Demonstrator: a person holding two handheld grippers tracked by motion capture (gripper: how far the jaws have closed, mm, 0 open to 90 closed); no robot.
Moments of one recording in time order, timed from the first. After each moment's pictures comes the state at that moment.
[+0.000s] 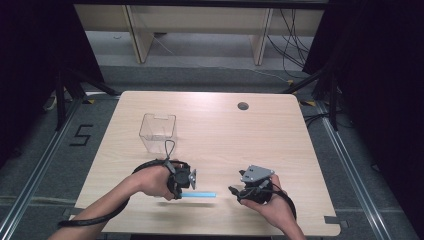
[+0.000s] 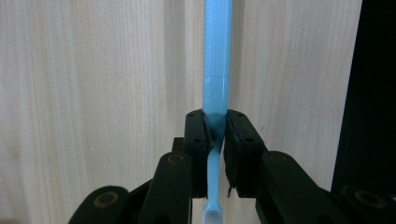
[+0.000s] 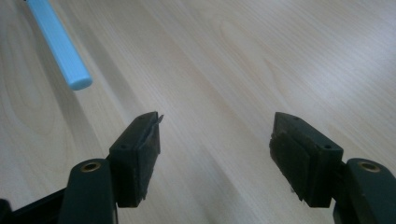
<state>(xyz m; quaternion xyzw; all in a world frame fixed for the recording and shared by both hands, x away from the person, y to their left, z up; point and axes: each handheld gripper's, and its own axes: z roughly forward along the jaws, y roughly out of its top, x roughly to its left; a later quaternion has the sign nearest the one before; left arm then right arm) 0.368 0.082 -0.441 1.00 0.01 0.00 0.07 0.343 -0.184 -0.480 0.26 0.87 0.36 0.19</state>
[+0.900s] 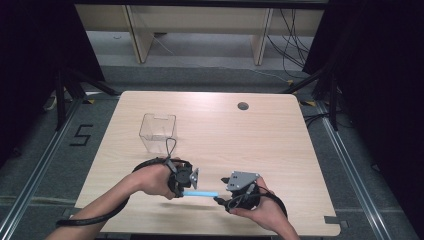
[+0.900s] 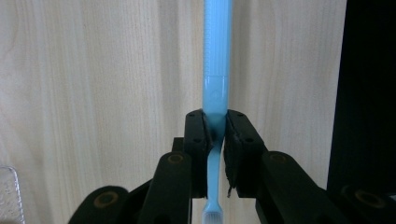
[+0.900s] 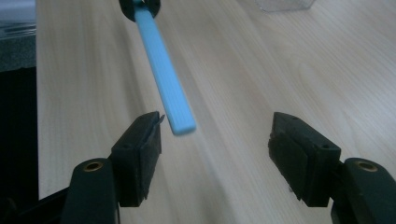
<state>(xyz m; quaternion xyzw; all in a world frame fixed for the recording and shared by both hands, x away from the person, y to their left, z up) 0.364 0.077 -0.429 1.00 -0.01 0.01 0.07 0.329 -0.146 -0.469 0.16 0.90 0.39 0.13</state>
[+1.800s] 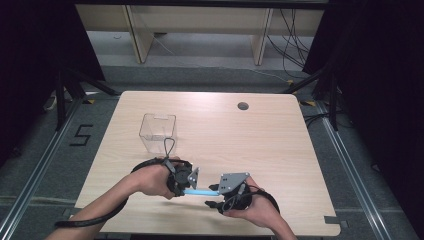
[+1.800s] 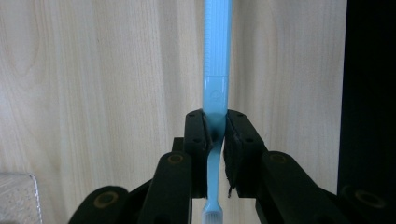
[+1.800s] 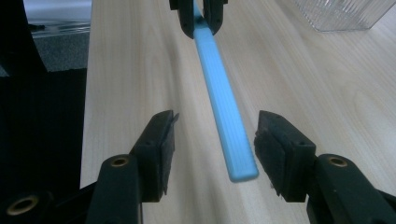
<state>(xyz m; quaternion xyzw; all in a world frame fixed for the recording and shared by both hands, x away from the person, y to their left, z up) 0.362 0.079 -0.424 0.99 -0.03 0.03 0.09 0.332 -0.126 -0.472 0.10 0.91 0.40 0.08</state>
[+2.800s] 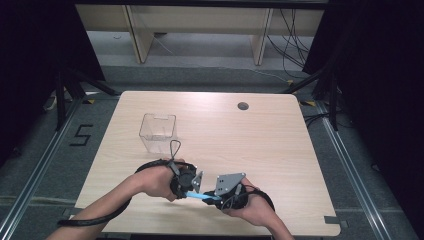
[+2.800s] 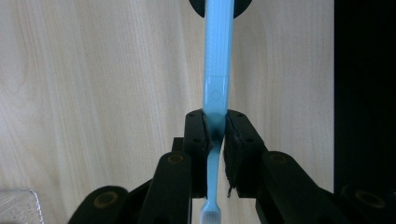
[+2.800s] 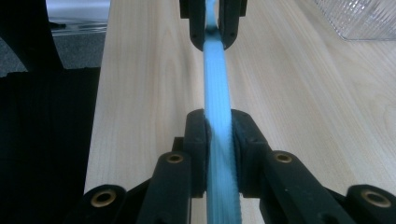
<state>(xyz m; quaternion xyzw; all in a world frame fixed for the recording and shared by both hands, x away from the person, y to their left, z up) 0.358 0.069 -0.424 0.99 -0.06 0.03 0.08 0.335 -0.119 -0.478 0.07 0.91 0.41 0.06</state>
